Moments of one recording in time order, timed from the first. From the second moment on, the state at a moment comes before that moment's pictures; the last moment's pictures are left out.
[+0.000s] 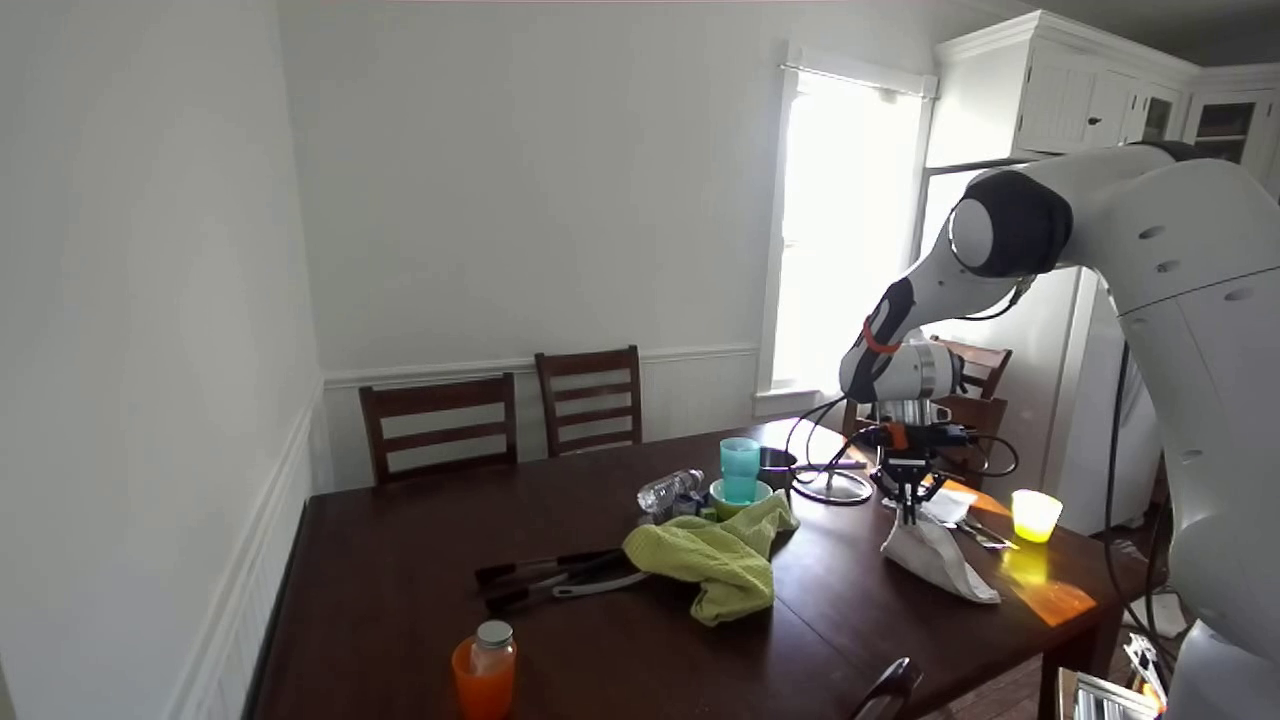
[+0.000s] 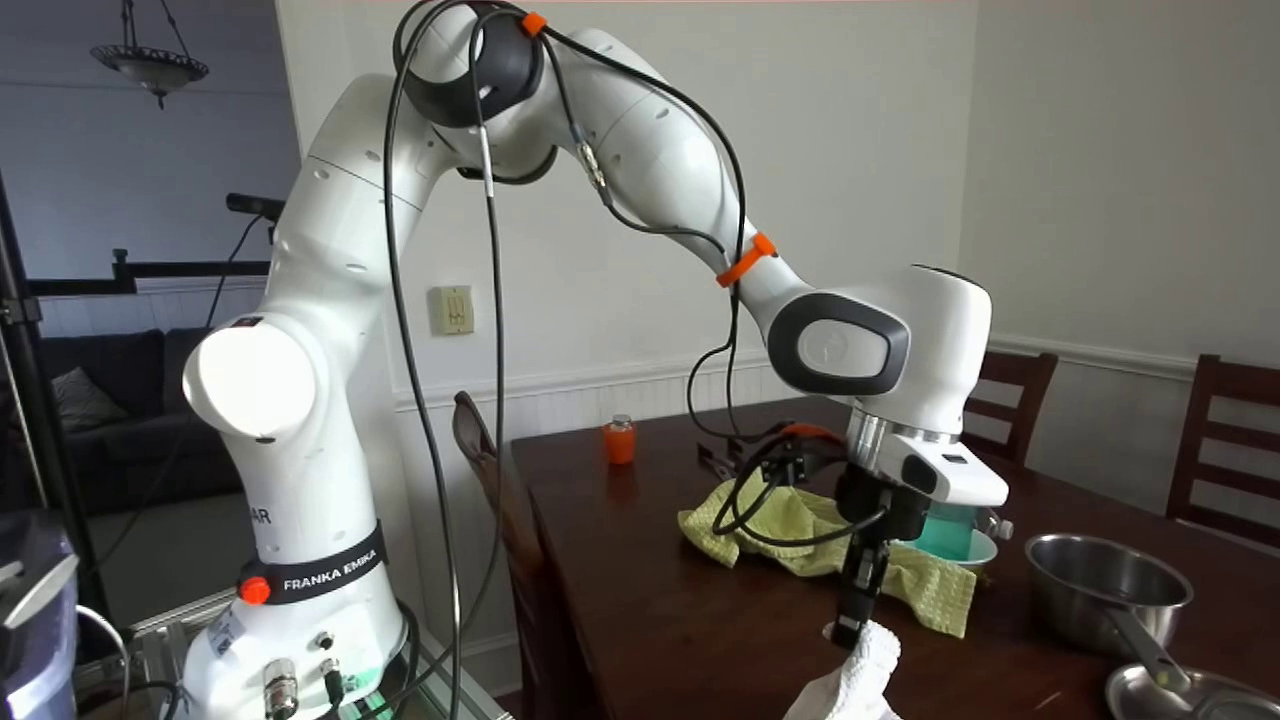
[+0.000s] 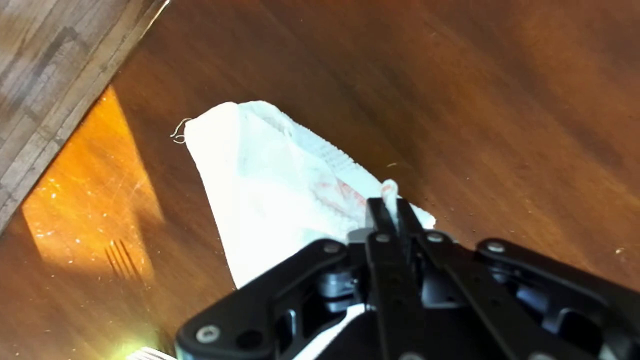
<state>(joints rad) -0.47 0.50 -0.47 -1.98 0.17 2.21 0.26</state>
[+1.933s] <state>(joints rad) -0.61 0.66 -0.43 -1.87 0.13 2.41 -0.03</state>
